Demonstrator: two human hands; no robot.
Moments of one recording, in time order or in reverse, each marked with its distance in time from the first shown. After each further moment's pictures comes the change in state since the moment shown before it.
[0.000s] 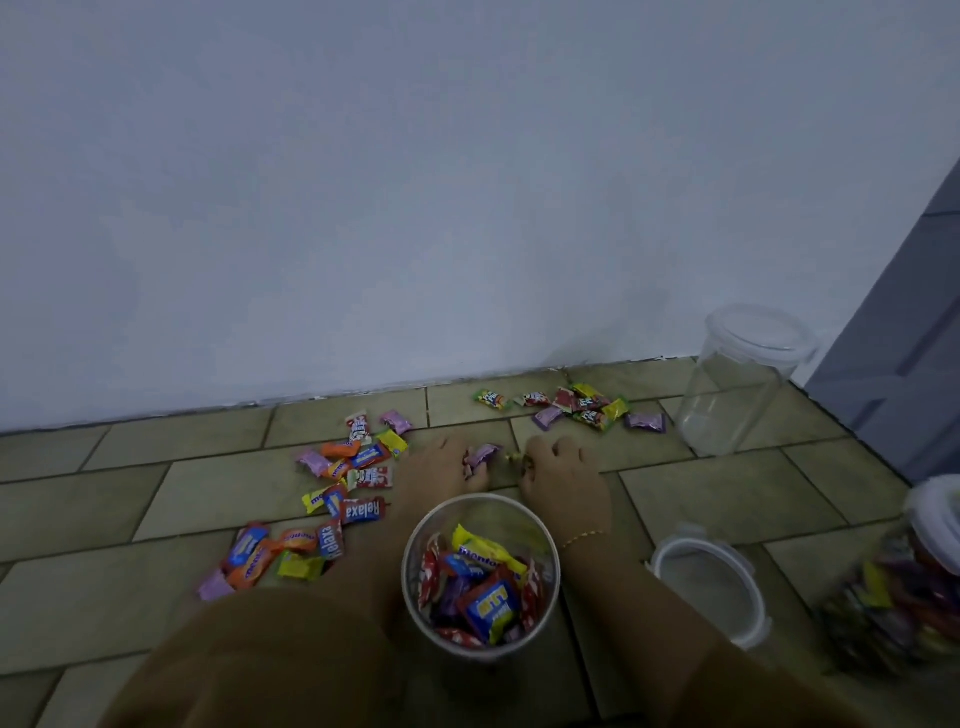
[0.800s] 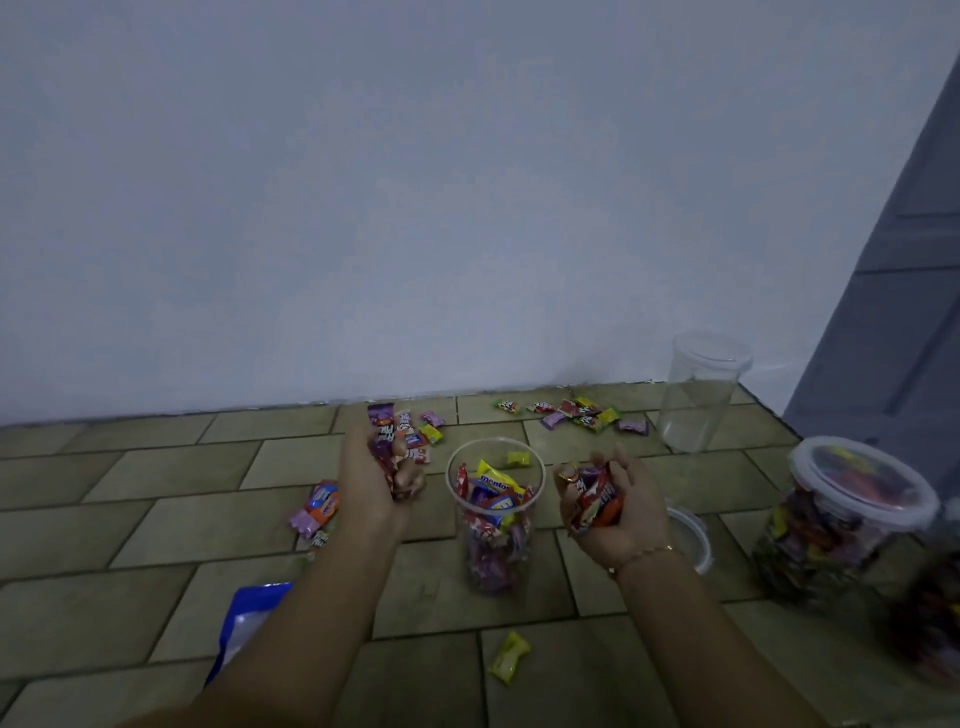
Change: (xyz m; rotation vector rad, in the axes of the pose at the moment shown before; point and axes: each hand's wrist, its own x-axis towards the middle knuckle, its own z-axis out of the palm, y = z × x) left_hand -0.124 -0.008 -0.111 -2.006 0.328 -0.505; right_hand -0.083 0.002 -0.123 2.285 -0.328 0.980
